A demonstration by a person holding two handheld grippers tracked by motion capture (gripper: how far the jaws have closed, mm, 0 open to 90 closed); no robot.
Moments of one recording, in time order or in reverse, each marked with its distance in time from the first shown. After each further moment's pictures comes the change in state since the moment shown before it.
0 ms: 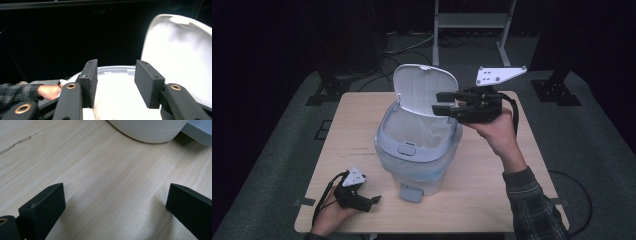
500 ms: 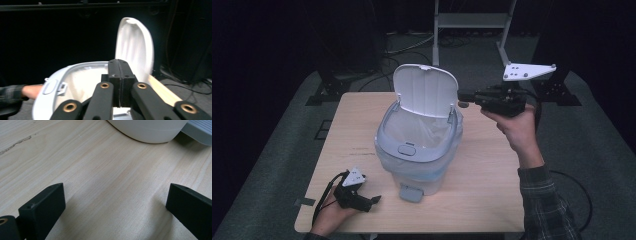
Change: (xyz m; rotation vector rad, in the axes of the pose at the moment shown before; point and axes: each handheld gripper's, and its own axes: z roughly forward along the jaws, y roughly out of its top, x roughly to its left) left arm 0.000 0.000 0.000 0.001 -0.001 0.000; right arm -0.020 -0.006 -0.043 -0.033 -0.108 -0.001
